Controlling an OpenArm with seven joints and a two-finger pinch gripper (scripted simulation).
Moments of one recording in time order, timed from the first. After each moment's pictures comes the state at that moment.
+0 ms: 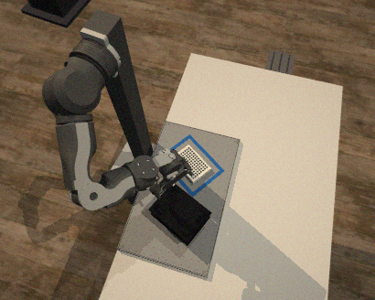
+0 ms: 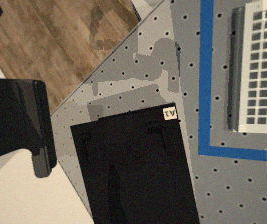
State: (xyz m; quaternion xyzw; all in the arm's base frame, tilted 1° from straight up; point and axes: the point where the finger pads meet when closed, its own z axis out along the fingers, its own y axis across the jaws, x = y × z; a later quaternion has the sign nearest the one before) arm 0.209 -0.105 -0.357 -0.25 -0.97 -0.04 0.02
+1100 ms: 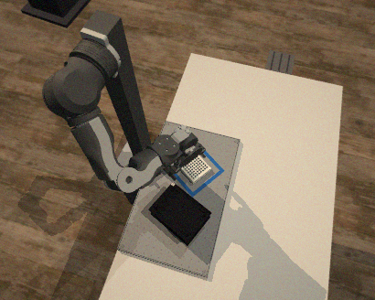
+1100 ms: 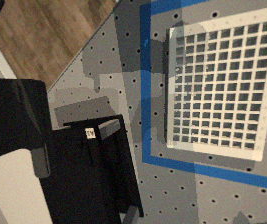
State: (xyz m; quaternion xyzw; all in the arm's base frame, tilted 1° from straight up) arm 0.223 -0.027 -0.374 -0.23 -0.97 0.00 -0.01
